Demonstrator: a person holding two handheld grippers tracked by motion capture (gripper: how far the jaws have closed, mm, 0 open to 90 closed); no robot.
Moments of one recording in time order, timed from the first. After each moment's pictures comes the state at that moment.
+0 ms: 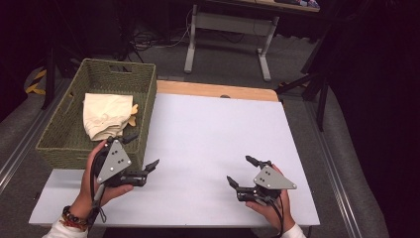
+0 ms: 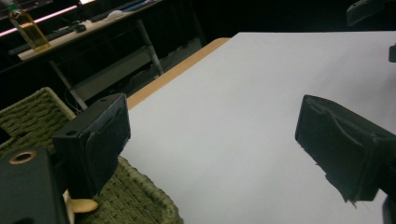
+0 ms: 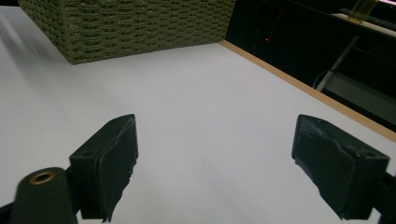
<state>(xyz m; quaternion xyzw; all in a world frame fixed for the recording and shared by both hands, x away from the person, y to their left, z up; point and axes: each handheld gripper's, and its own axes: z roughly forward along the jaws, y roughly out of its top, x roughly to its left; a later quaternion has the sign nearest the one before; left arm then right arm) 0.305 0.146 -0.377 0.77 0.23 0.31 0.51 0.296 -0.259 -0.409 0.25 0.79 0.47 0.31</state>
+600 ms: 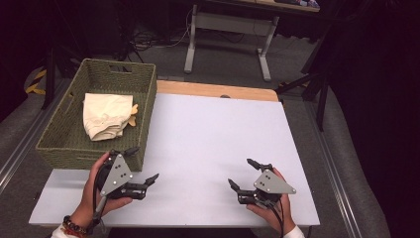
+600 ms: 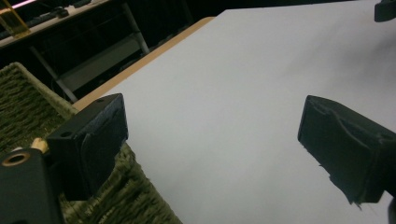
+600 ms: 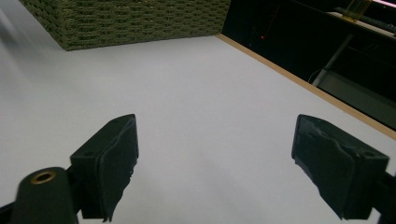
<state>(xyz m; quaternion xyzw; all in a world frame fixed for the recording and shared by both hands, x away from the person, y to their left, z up) 0.294 0.146 -0.413 0.79 0.22 0.29 0.50 0.292 -0.264 -0.419 0.25 0.79 0.46 0.32</state>
